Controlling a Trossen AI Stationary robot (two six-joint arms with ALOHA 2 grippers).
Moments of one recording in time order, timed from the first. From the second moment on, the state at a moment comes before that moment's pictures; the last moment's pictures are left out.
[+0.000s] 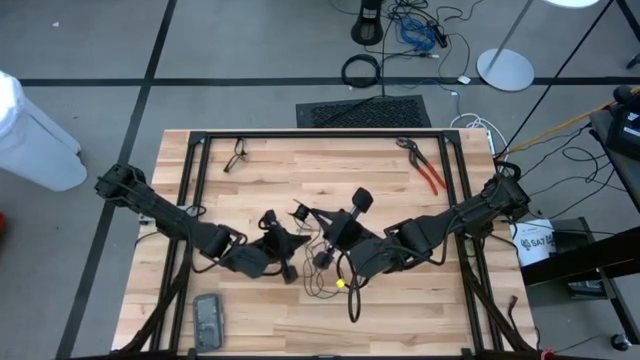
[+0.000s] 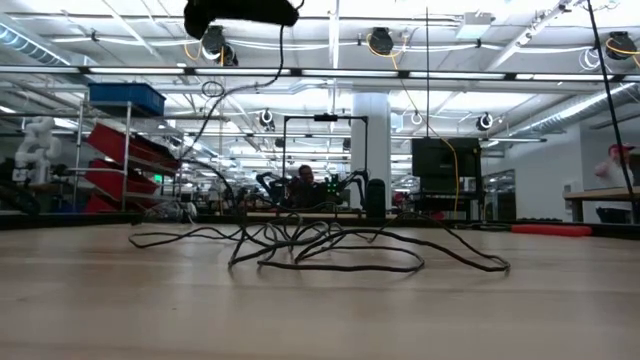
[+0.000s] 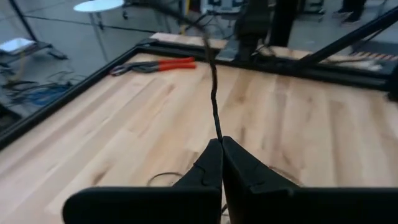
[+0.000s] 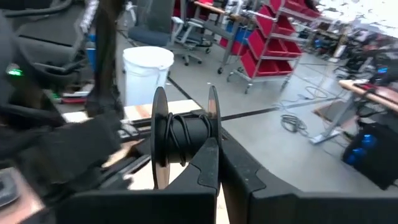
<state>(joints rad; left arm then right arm) -0.48 1.45 0.95 0.04 -0.77 -0.36 0.44 1.73 1.67 -0.30 1.07 0.14</state>
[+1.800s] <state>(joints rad) -0.57 1.37 1.19 -0.23 -0.58 -0.07 0.37 1.76 1.67 -0.49 0.68 0.11</state>
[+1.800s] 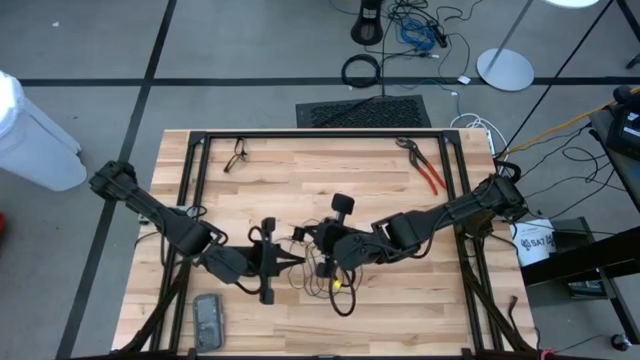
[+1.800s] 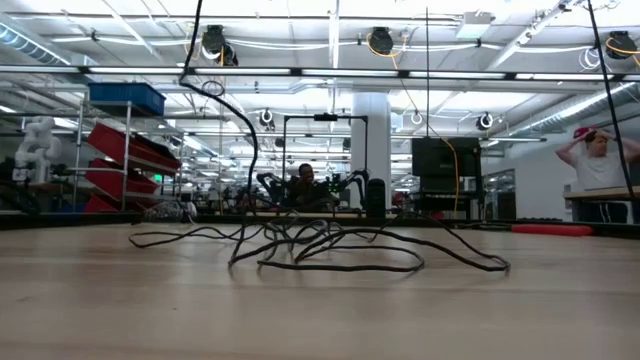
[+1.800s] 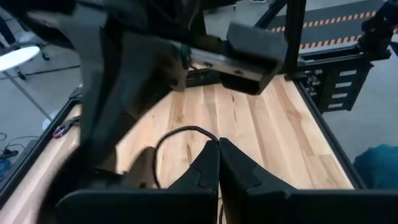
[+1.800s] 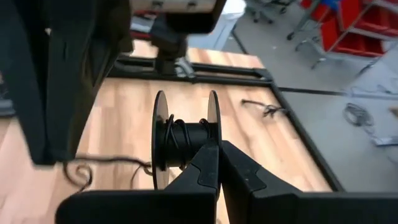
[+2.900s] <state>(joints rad) -0.61 1.33 1.19 -0.33 -0.45 -0.22 0.39 1.72 1.67 -0.50 0.66 0.14</state>
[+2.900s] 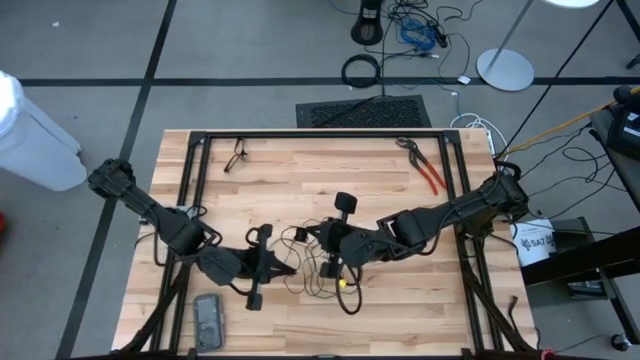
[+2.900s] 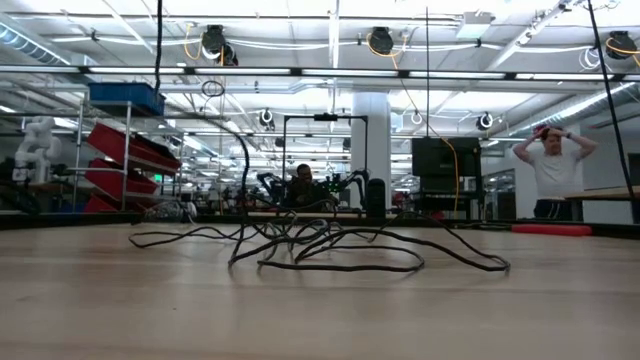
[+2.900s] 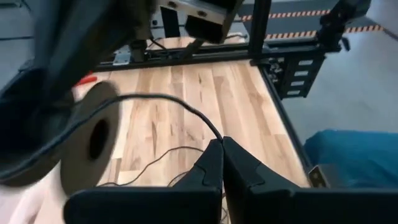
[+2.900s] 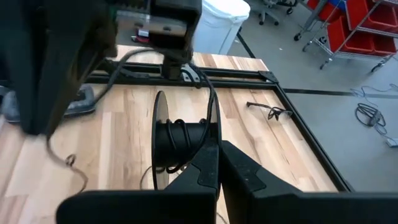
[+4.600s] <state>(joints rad) -0.47 1.49 1.19 -0.28 -0.69 -0.38 0.46 1.78 1.67 -0.19 1.10 0.09</state>
